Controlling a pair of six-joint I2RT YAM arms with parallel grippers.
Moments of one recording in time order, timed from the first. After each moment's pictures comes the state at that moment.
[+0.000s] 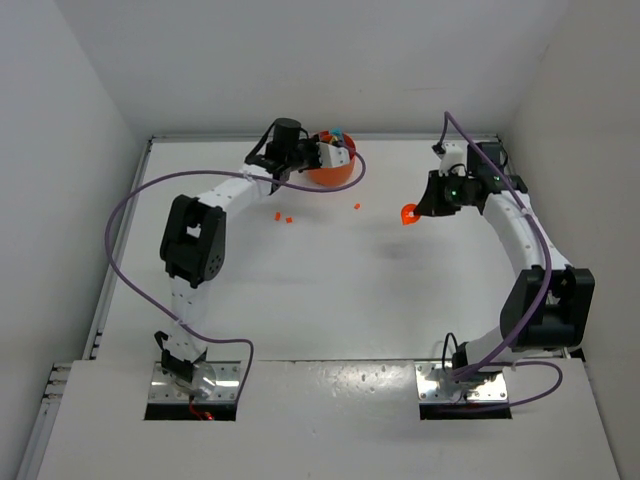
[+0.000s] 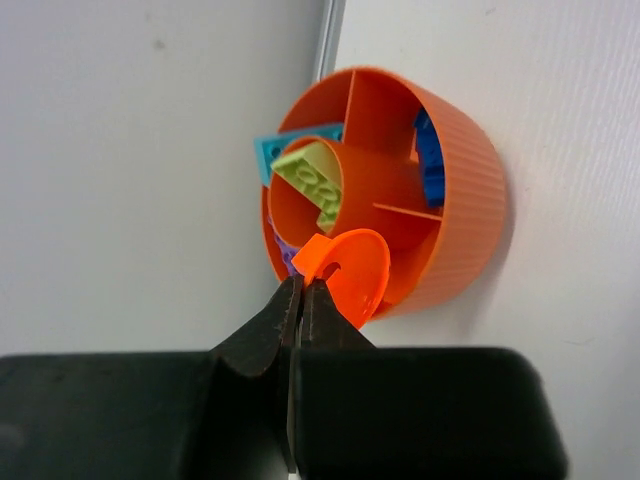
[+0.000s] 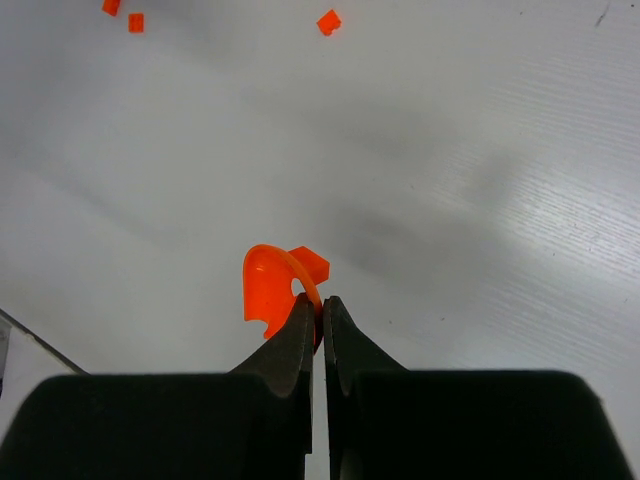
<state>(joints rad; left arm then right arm) -0.41 2.12 1.72 -0.01 0.27 1.04 -0.02 1.52 1.22 -0.64 -0.53 -0.08</state>
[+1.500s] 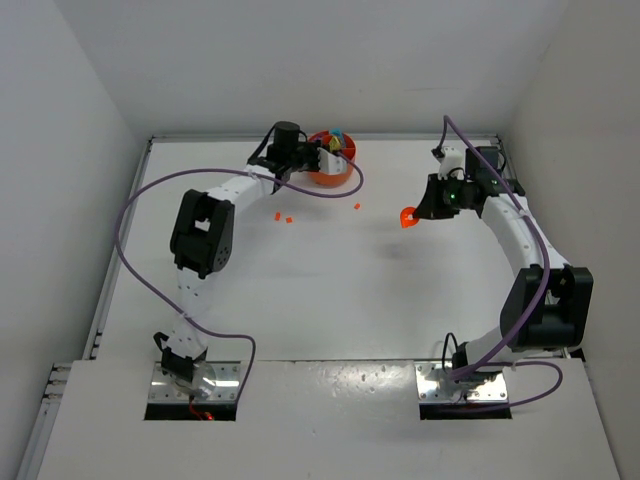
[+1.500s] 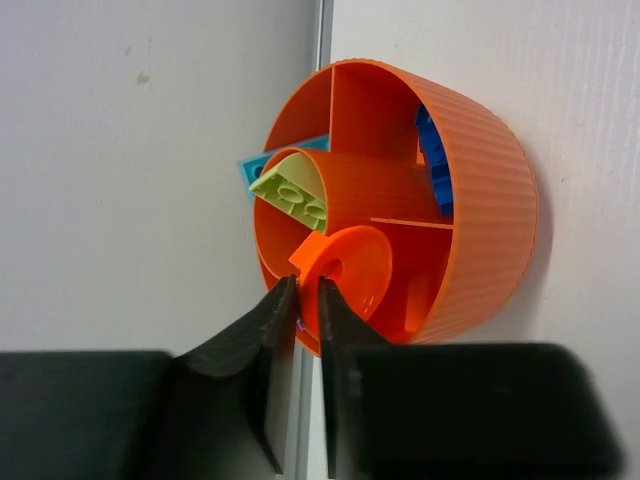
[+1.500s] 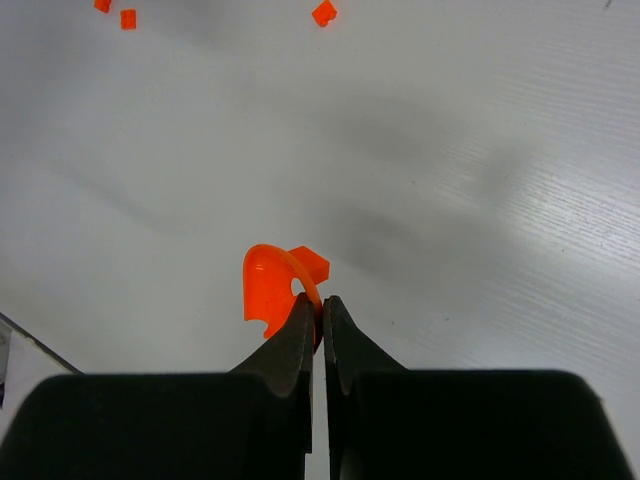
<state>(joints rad) -0.38 2.24 1.79 0.04 0.39 1.23 -0.02 1.52 1.17 -0.60 -0.53 -0.06</state>
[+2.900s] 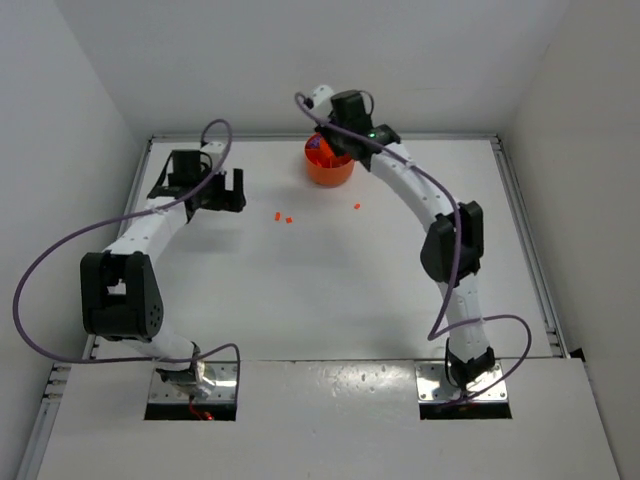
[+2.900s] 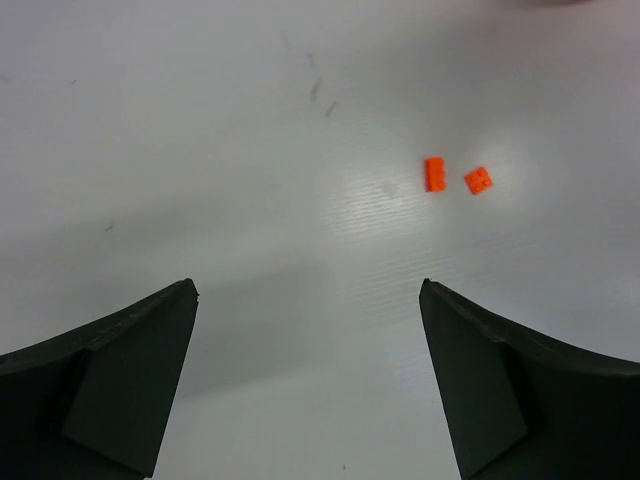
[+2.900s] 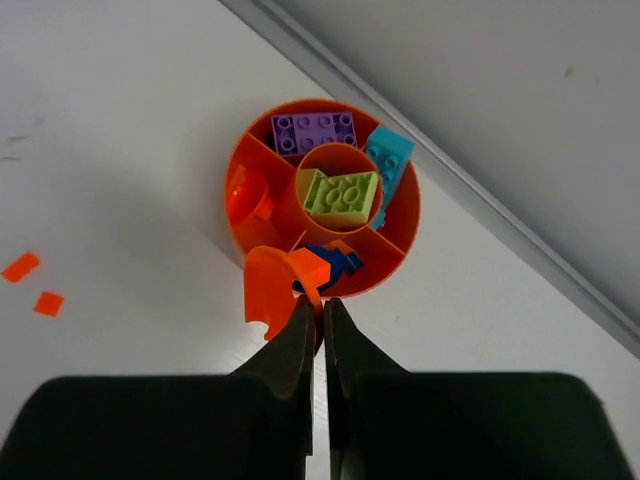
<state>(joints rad) -0.06 1.56 1.15 -0.28 0.21 0.08 0.47 2.18 2.14 -0.51 0.06 -0.32</state>
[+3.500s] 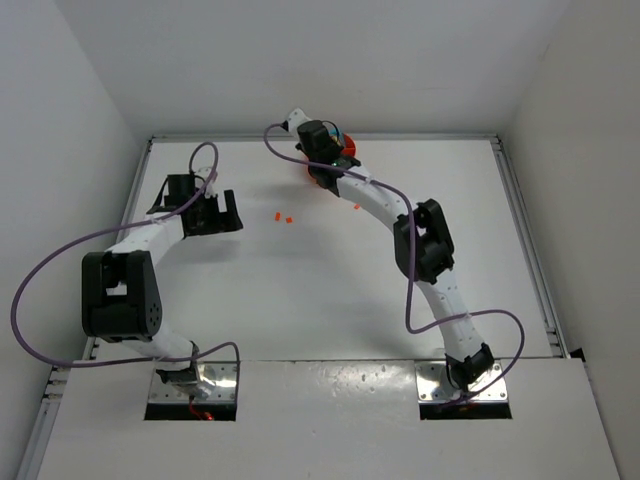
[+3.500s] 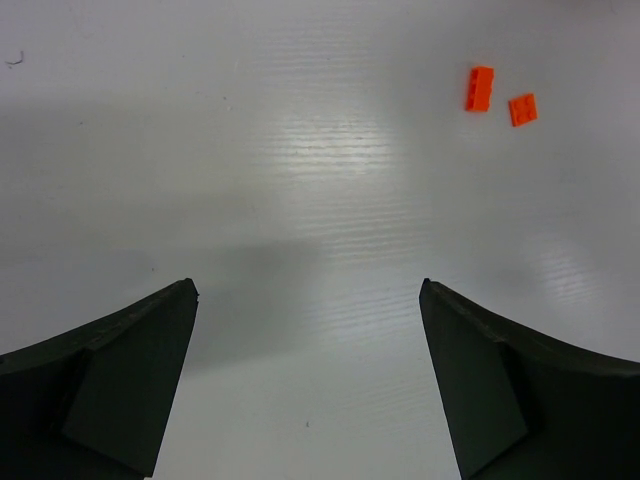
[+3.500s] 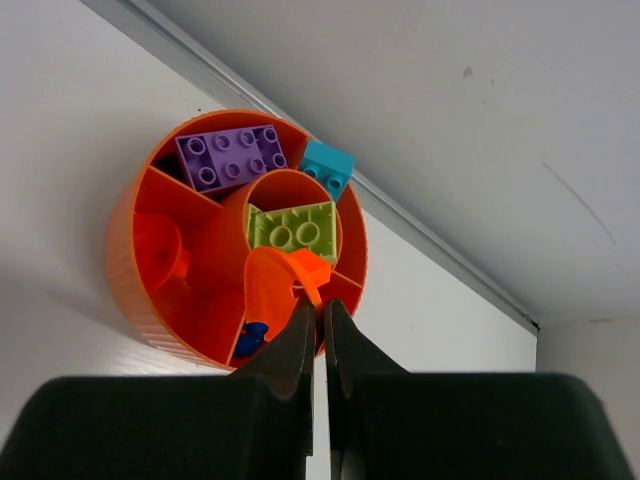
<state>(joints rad) 0.06 1.56 0.96 -0.25 0.25 -0.12 0.61 2.38 2.08 -0.14 0.58 -0.51</state>
